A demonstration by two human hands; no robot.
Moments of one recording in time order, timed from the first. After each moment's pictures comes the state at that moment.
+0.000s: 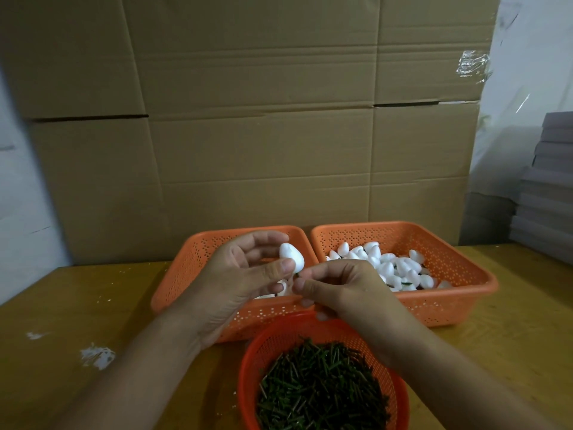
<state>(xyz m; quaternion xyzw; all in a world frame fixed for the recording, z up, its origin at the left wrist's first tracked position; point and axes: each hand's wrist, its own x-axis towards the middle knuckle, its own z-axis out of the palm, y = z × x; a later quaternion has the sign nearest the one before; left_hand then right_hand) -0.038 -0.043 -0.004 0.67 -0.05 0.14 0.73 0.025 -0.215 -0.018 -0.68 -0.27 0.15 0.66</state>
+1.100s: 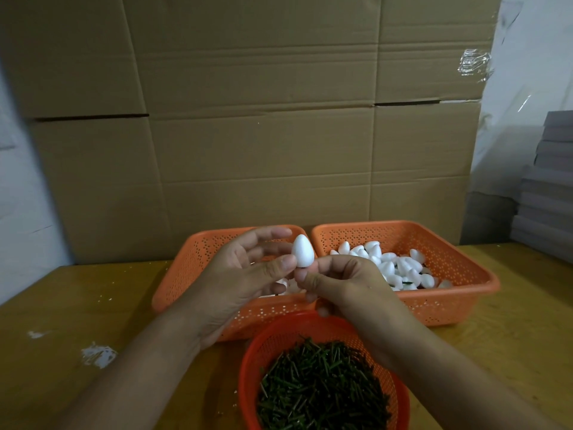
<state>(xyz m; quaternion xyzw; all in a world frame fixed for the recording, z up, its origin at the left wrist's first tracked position) -0.037 -0.042 -0.004 0.69 -0.06 0.13 0.71 0.020 -0.215 -0.015 -0.66 -0.26 0.15 0.69</state>
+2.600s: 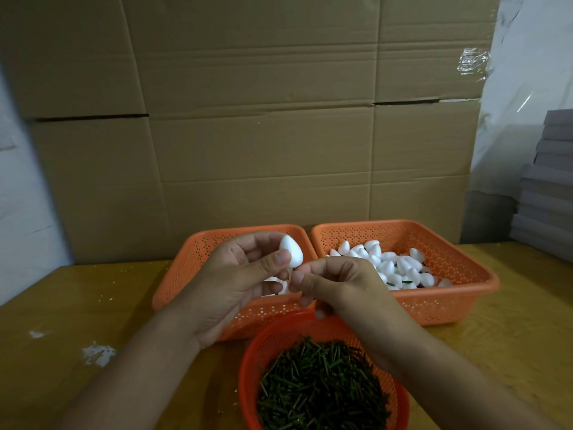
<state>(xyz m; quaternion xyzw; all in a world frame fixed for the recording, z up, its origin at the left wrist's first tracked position) -0.037 -0.039 -0.006 0.66 -0.07 0.12 0.73 0.015 -0.216 -0.014 -0.66 -0.30 0.13 0.68</state>
